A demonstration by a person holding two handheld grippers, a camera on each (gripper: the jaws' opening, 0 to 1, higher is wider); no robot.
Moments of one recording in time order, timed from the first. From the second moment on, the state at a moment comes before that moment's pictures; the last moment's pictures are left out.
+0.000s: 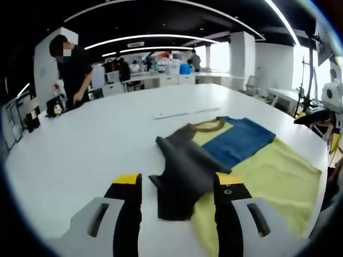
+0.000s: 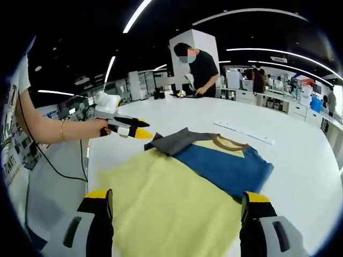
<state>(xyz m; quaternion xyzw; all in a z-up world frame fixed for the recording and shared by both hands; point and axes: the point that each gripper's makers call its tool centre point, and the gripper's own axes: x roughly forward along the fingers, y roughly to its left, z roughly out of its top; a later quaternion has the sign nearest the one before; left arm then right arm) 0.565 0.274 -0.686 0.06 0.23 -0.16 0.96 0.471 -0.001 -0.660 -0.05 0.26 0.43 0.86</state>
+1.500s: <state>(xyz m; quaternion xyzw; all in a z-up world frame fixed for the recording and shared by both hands) 0.549 0.293 -0.756 0.01 0.32 -0.10 0.94 0.464 -0.011 -0.671 -0.08 0.27 0.42 0.86</state>
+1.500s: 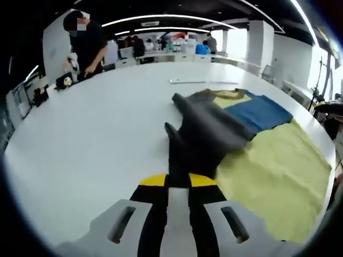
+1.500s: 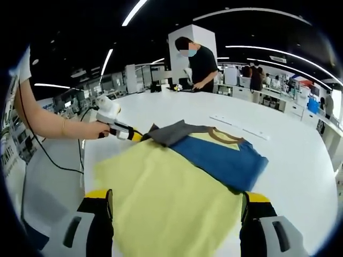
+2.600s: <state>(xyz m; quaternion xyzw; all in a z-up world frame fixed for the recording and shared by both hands) 0.550 0.324 -0.726 0.02 0.30 -0.09 0.95 0.460 -0.009 -0.674 -0.06 0.27 0.41 0.87</state>
